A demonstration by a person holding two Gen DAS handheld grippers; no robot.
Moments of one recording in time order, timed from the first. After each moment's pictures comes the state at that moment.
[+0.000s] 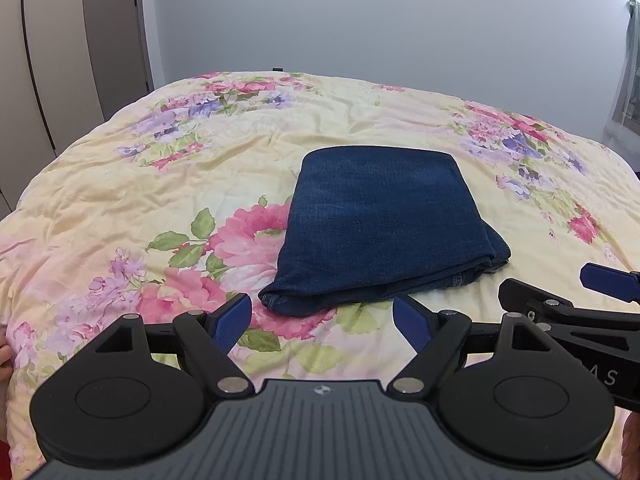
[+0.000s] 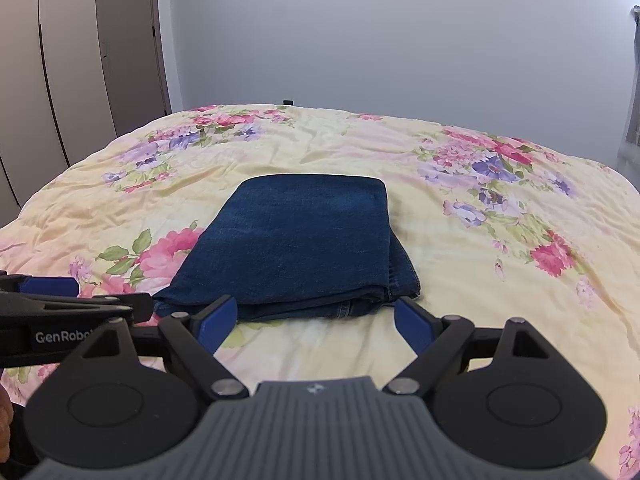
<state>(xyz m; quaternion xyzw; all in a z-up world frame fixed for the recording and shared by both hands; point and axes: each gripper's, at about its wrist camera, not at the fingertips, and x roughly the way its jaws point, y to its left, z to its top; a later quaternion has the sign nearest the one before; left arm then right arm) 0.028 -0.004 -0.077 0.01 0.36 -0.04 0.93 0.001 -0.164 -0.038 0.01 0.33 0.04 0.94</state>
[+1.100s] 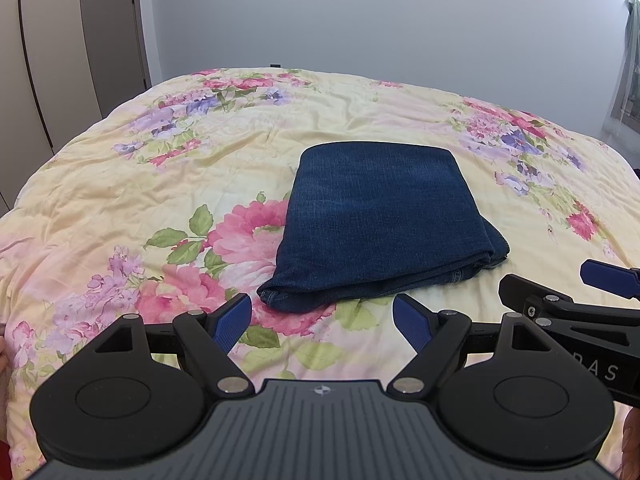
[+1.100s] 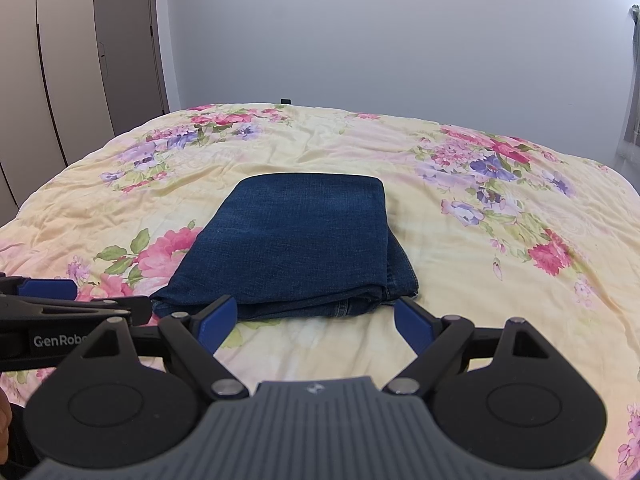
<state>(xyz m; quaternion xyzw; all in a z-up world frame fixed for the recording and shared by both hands) 0.027 -0.005 -0.077 0.00 0.37 -0.04 0.93 0.001 -0.164 -0.038 0.01 0.33 0.04 0.94</state>
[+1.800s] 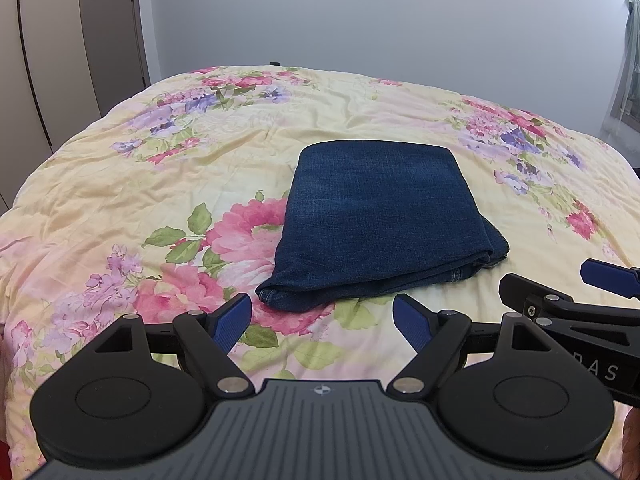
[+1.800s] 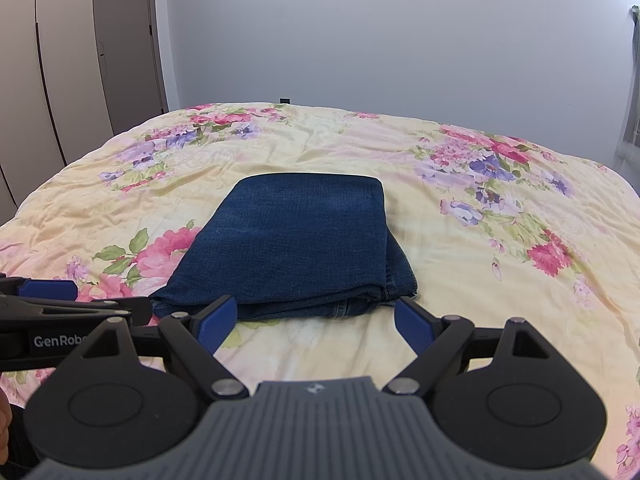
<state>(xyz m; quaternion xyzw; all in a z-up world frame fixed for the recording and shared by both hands) 0.029 -0.006 -0.078 0.00 0.37 -0.04 0.93 0.001 -0.167 -0.038 0.01 0.33 0.04 0.94</state>
